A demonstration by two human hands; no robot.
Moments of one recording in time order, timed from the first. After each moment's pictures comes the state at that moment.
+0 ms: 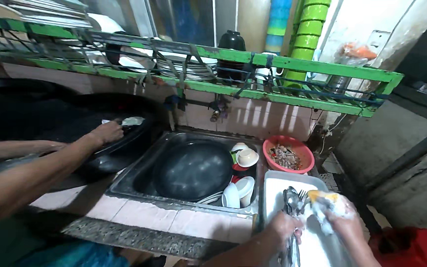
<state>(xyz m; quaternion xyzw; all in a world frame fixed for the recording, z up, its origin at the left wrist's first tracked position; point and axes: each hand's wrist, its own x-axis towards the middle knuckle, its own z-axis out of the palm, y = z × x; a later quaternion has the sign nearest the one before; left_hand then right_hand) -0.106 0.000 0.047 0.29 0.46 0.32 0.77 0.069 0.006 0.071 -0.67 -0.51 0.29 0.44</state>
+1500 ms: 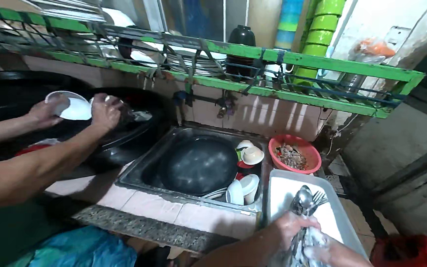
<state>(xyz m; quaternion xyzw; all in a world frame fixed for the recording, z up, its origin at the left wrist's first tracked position) -0.108 -0.004 0.052 0.29 0.41 0.33 0.80 0.067 -0.024 0.063 -0.57 -0.59 0.57 0.06</state>
